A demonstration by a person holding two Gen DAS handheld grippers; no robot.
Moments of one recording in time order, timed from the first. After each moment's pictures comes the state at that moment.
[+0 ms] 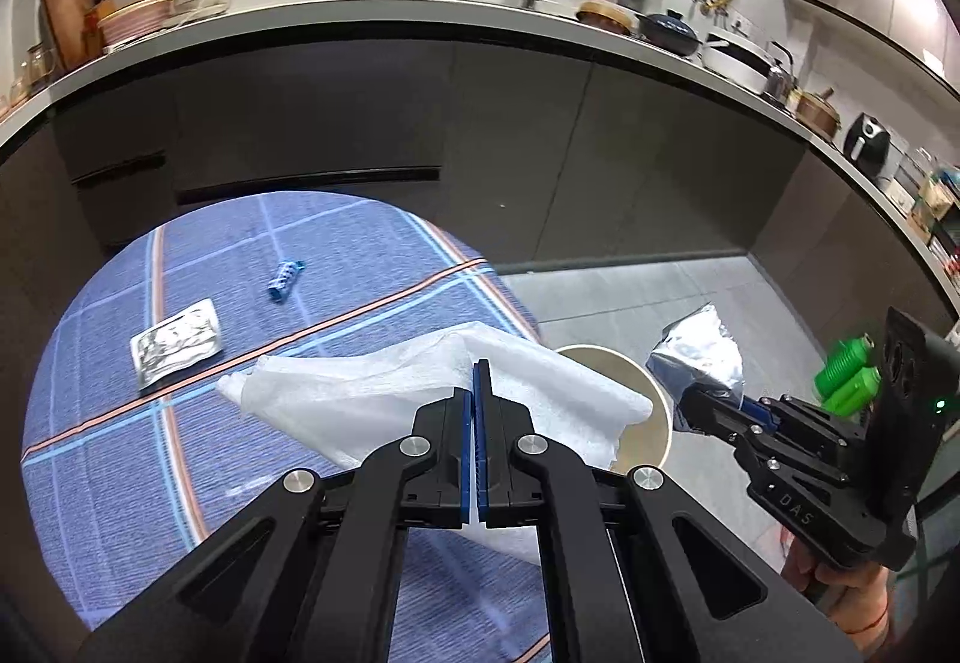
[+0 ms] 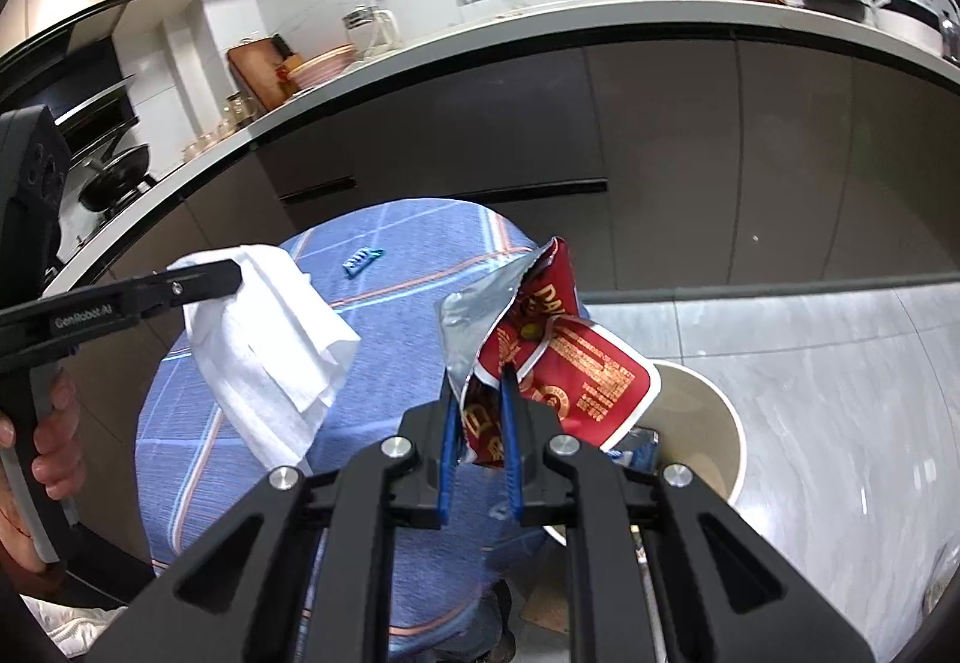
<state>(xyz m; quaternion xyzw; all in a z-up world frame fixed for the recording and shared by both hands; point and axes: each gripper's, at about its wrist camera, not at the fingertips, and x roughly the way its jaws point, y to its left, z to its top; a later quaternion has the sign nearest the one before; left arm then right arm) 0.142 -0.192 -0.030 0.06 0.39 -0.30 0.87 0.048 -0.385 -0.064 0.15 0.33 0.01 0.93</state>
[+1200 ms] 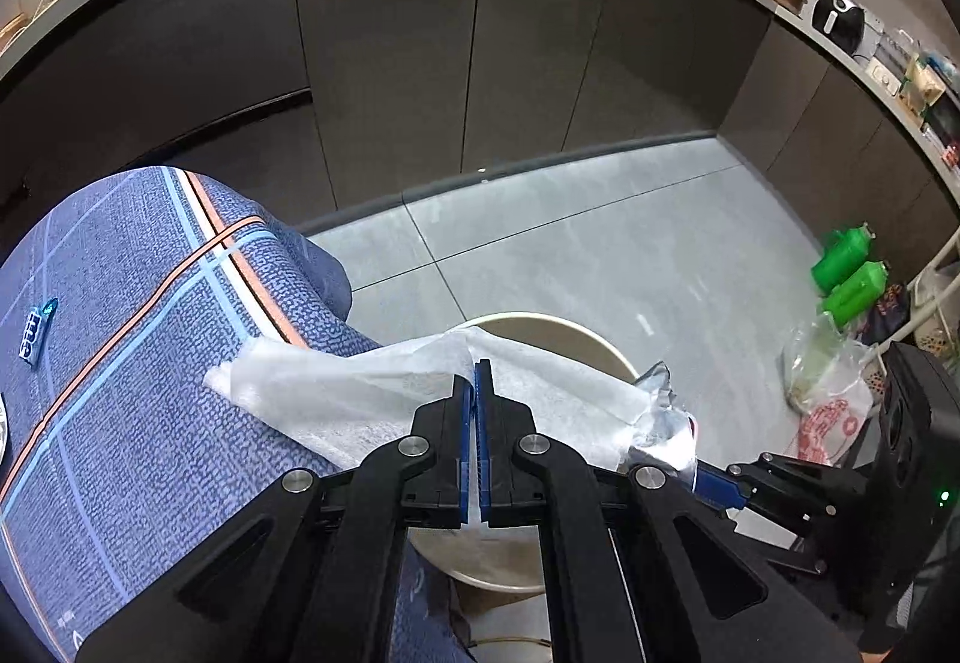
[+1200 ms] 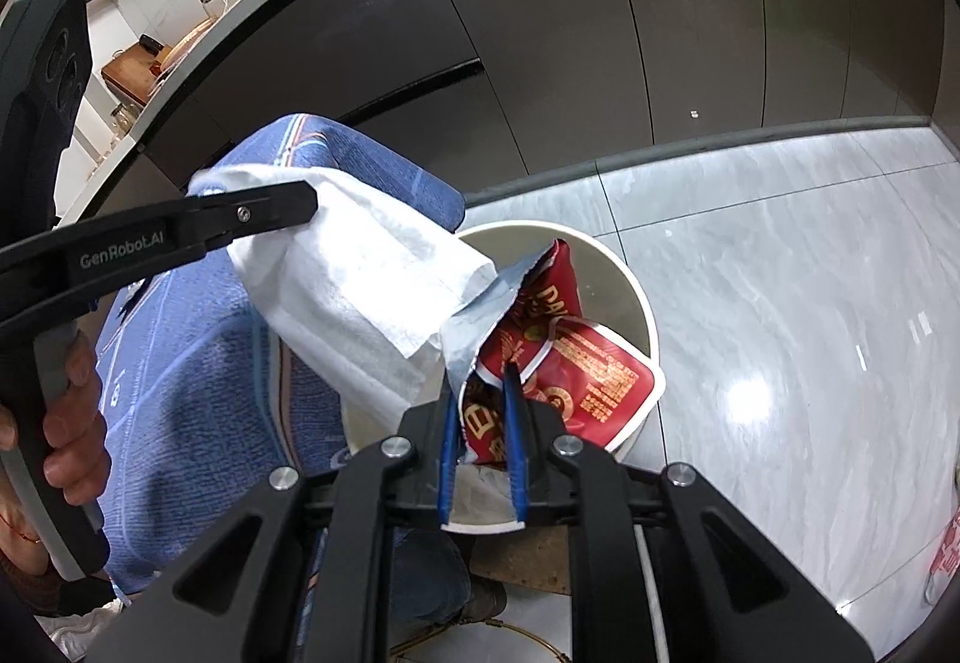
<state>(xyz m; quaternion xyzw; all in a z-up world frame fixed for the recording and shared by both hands) 0.192 -0.381 -0.157 0.16 0.45 -0.36 0.80 0.067 -0.473 -0.187 0.24 0.42 -0.06 0.87</state>
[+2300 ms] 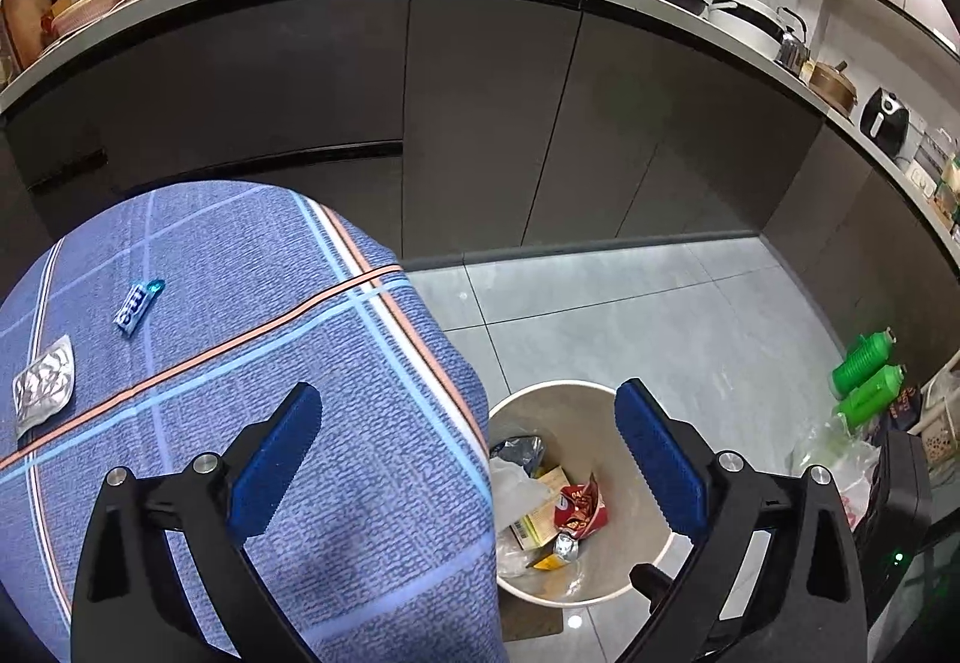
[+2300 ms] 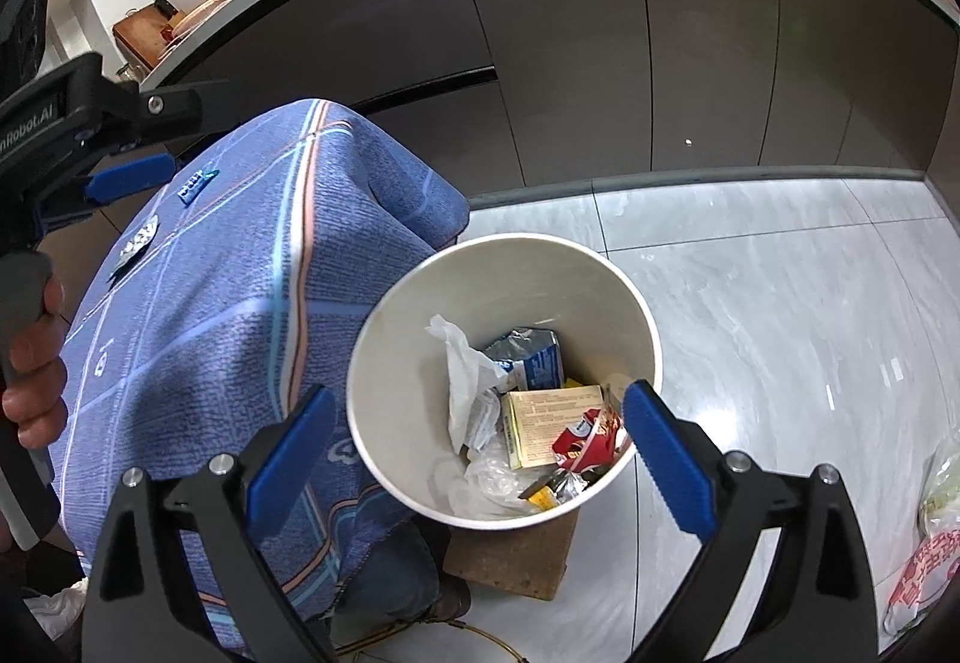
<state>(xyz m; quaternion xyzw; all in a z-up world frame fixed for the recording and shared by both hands) 0.197 -0.312 -0.105 0.07 0.41 -0.29 0.86 0.066 -0.448 -0.169 0.18 0.42 -0.07 0.89</state>
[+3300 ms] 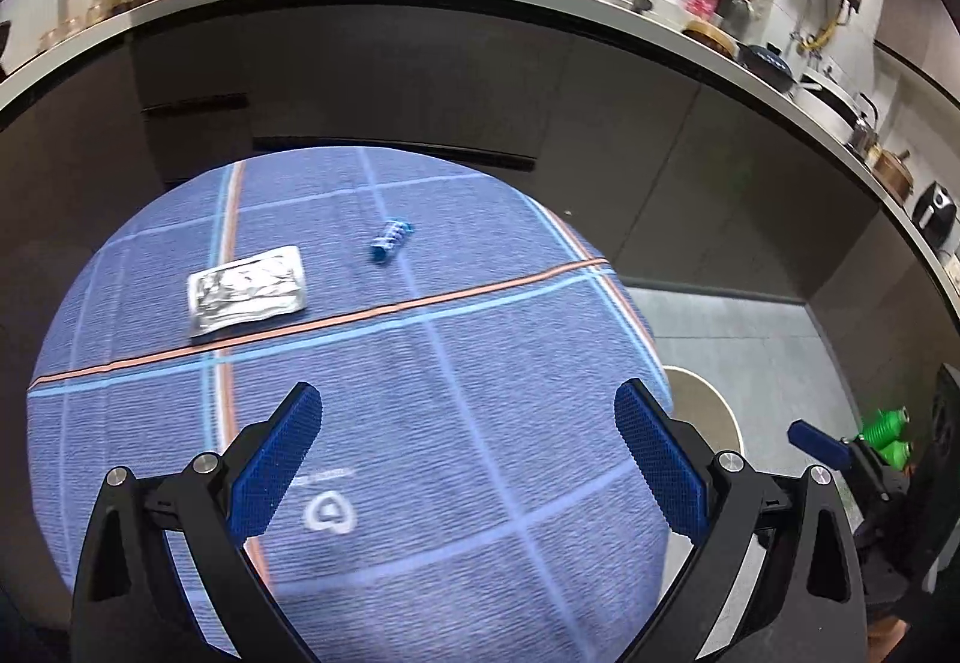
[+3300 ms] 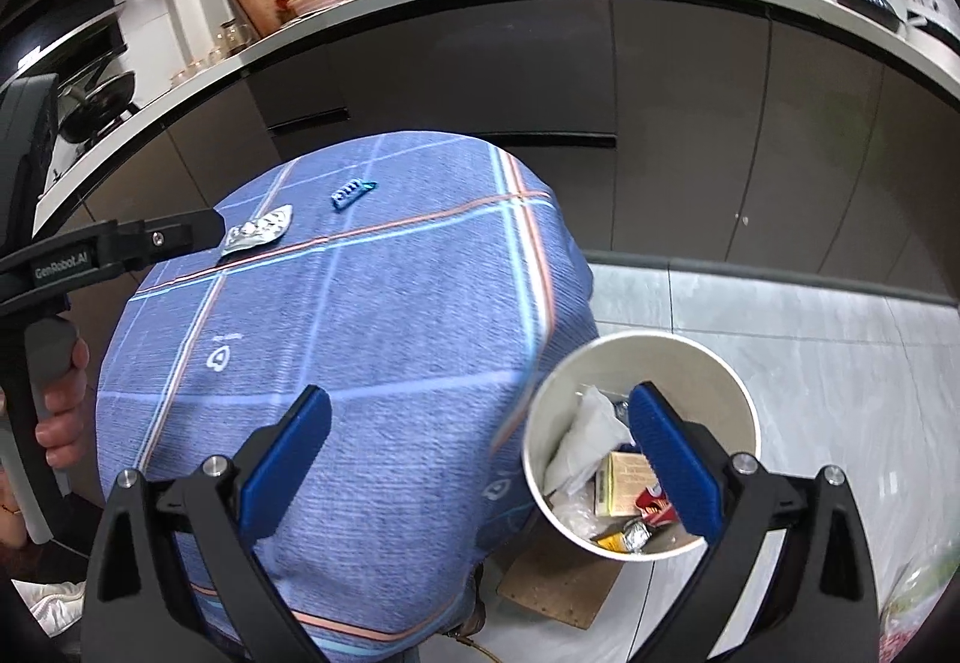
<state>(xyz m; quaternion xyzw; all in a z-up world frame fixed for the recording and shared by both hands) 0.181 -0.132 -0.065 0.01 0.41 -0.20 0.89 0.092 -0.344 -0.087 0.09 0.39 0.02 0.92</state>
